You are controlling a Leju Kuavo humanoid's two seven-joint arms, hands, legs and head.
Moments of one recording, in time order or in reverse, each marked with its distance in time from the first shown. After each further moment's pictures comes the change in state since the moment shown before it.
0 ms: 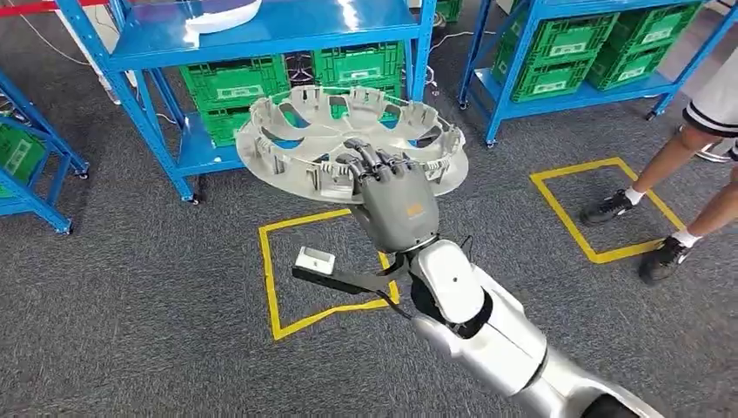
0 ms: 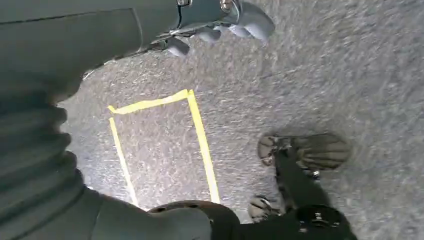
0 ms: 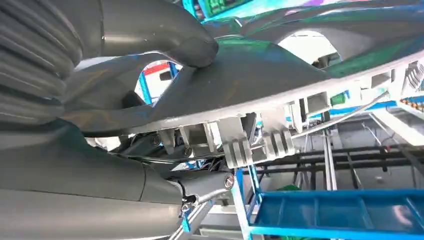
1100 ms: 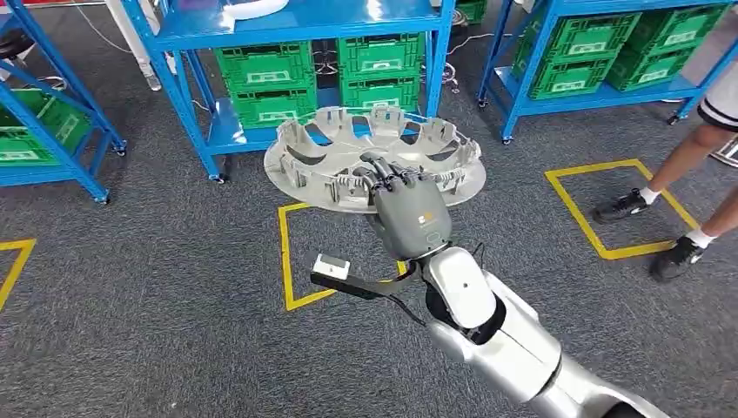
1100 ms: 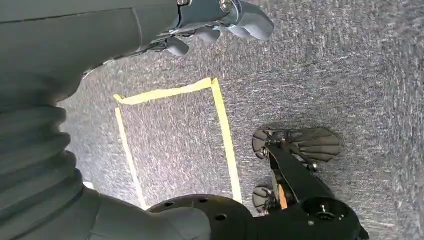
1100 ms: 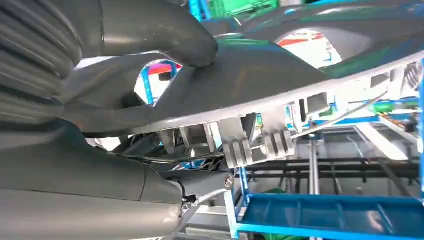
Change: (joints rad) left arm 0.008 -0.008 0.000 0.001 -0.032 -0.012 -0.034; right arm 0.053 -0.063 -0.023 -0.027 0.023 0.051 -0.004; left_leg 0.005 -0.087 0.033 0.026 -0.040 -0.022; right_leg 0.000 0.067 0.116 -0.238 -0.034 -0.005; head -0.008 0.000
